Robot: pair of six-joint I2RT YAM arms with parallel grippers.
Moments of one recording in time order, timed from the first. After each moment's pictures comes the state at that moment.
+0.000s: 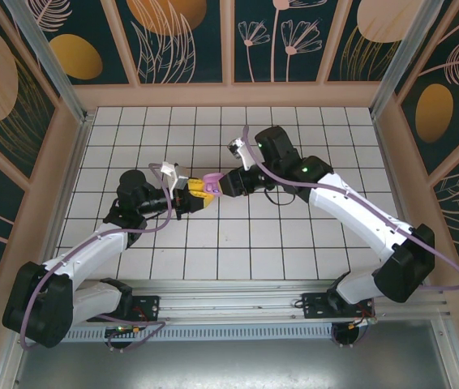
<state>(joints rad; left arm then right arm) -0.40 1.16 0.54 0.52 0.94 -0.13 0.73 1.41 1.33 -0.60 -0.50 0.26</state>
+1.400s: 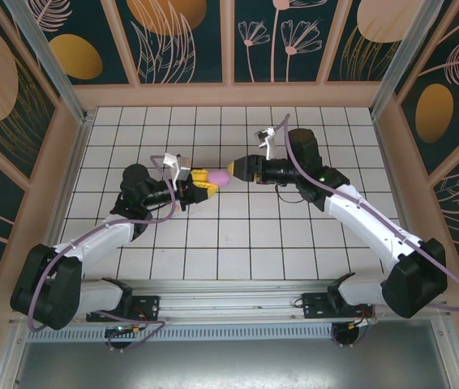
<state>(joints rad) -0.41 1.28 0.60 0.70 0.94 -0.21 0.57 1.30 1.08 -0.17 -0.67 0.70</state>
